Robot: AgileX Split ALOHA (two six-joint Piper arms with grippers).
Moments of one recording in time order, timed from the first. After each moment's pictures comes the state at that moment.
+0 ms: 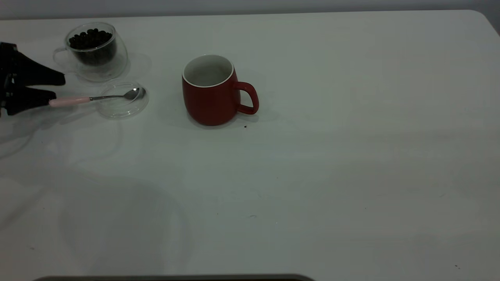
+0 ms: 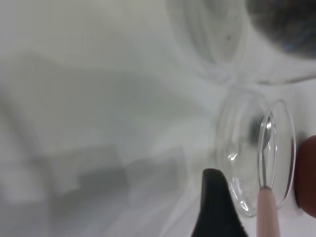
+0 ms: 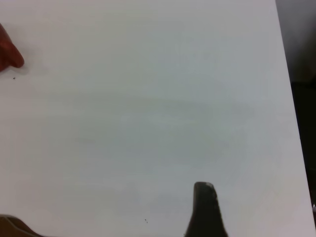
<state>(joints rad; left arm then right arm) 0.47 2.54 -1.37 -1.42 0.84 1.36 -0.07 0.03 -0.47 0.10 1.13 -0.14</state>
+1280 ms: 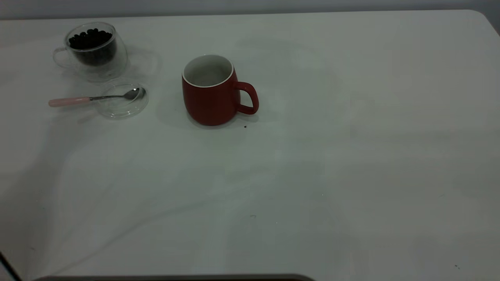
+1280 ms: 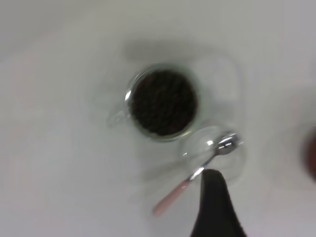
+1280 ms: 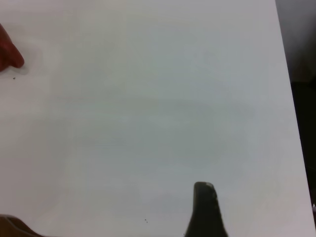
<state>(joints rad) -0.17 2.16 -2.18 0.05 1.17 -0.01 -0.07 0.03 -0.47 0.10 1.13 -0.14</state>
